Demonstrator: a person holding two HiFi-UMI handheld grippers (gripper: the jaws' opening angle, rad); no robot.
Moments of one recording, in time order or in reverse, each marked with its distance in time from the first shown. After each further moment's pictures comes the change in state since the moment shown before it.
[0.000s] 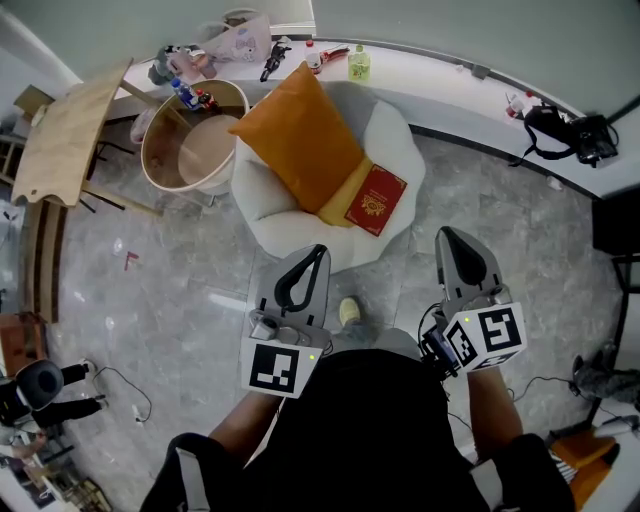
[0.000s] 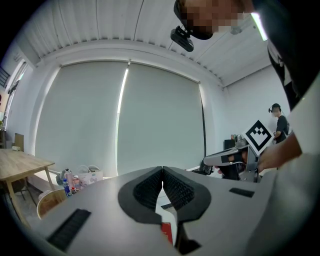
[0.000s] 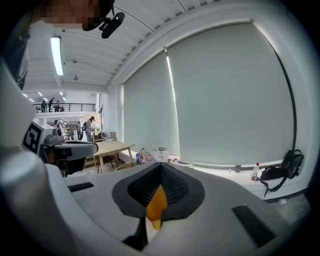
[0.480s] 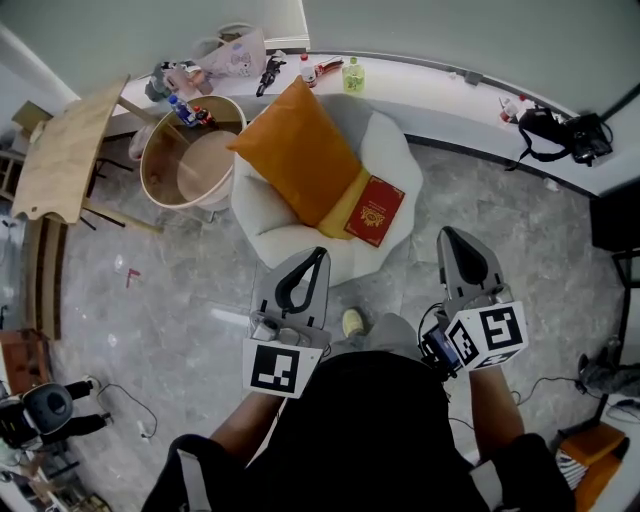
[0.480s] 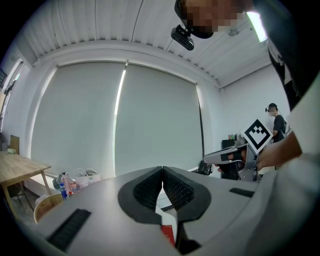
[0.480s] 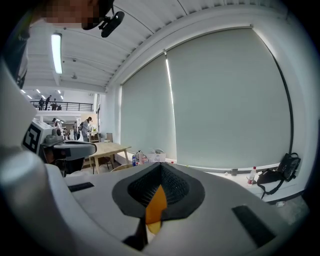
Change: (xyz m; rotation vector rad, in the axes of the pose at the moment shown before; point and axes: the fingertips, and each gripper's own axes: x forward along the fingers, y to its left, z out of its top) left arm 0.011 0.010 0.006 0.023 -0.025 -0.029; right arm 0.008 -0.007 0.011 -0.014 -0.027 -0.037
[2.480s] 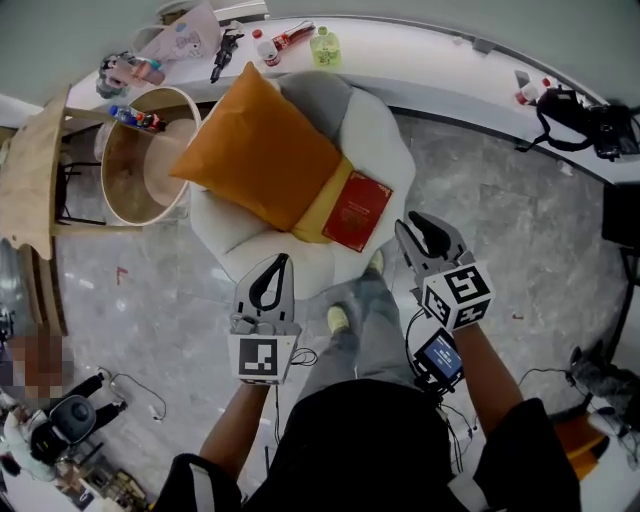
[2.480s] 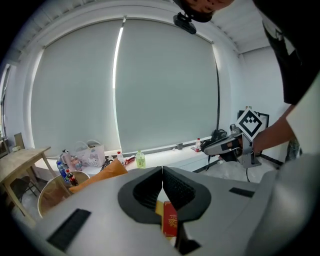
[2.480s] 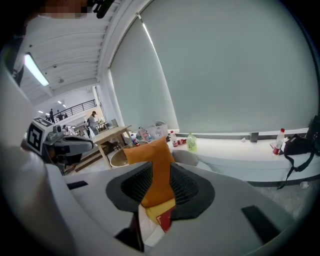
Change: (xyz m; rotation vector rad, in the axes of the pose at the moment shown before) left arm 0.209 0.062 -0.156 0.022 0.375 0.078; right arm 0.214 -0.165 -0.135 0.161 0.297 0.160
